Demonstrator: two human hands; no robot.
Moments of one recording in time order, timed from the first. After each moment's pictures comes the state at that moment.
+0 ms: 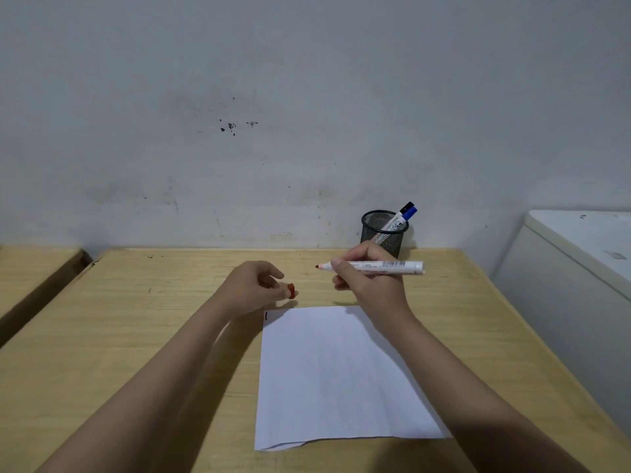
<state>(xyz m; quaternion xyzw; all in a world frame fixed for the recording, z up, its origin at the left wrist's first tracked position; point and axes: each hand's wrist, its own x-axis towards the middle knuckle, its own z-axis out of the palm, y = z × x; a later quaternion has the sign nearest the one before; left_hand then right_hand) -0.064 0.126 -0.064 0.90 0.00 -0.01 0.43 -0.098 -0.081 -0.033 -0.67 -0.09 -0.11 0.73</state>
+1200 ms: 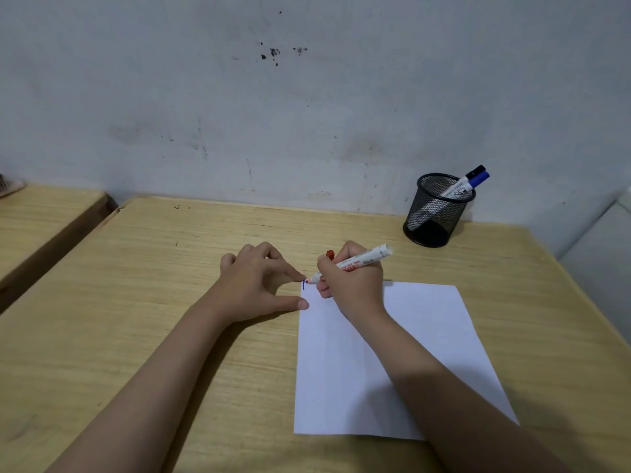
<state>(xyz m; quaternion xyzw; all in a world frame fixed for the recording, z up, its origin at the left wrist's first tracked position) -0.100 0.168 -0.098 0.96 -0.10 0.06 0.24 -0.078 -0.001 -0.097 -0.73 0.01 -0.04 0.68</state>
